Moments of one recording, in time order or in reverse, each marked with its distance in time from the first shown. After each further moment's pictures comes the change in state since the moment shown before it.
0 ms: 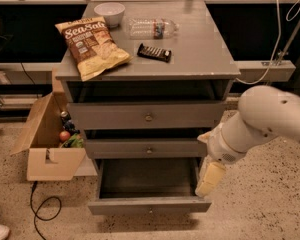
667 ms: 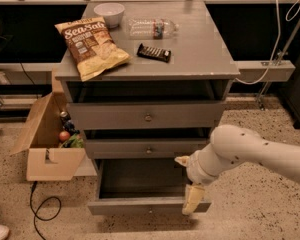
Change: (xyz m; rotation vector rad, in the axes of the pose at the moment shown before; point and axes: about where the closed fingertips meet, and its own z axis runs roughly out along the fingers) arm 0.011 0.008 0.134 -0.071 -0.063 -0.232
